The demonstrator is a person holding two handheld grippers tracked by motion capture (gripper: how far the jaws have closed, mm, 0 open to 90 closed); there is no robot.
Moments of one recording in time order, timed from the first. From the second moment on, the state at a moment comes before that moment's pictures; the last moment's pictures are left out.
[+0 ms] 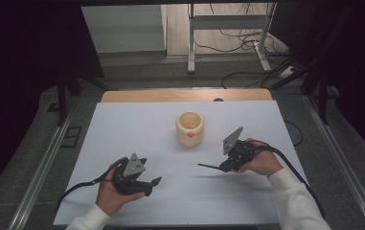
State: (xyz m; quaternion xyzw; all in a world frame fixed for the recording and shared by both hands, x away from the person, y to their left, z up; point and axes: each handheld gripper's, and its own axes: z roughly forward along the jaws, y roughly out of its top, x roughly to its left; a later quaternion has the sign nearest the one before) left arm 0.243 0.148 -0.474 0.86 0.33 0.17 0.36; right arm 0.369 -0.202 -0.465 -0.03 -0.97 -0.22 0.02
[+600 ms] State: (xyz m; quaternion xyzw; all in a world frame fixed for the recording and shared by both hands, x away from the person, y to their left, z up) left arm 0.252 0.118 -0.472 0.87 0.30 0.17 0.35; right arm 0.363 -0.187 -0.471 -0.03 -0.97 -0.23 0.04
